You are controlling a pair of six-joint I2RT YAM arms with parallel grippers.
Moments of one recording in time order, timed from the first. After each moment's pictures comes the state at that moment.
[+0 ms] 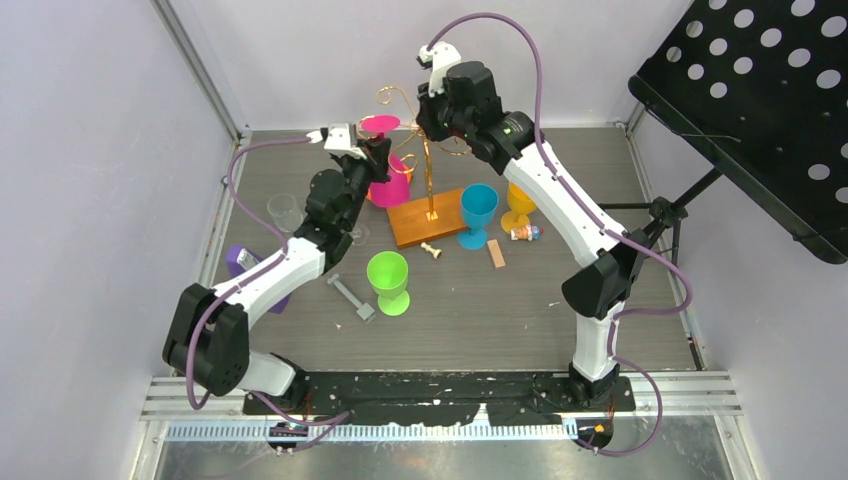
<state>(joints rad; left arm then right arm) -0.50 1.41 0.93 0.68 -0.20 -0.27 0.63 1.92 2.16 -0.57 0.06 0.04</state>
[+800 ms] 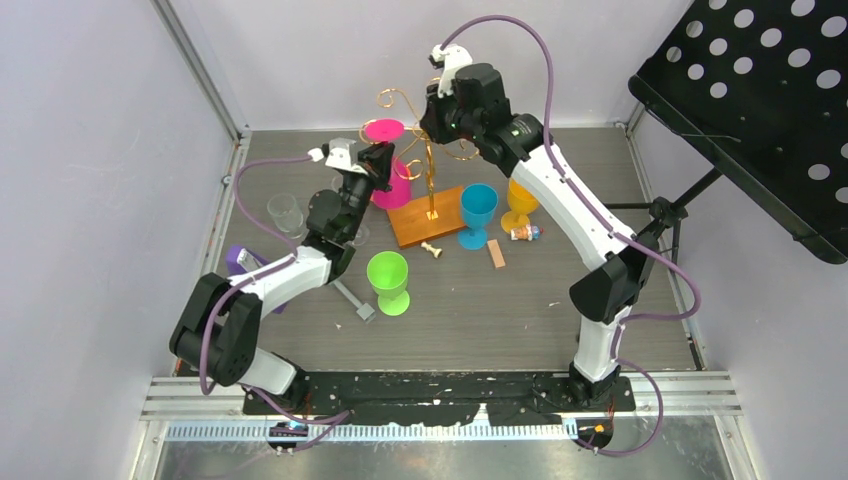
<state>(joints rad) -0.50 1.46 0.80 1.02 -0.13 -0.21 0.60 1.88 2.10 -0.57 0.03 0.13</state>
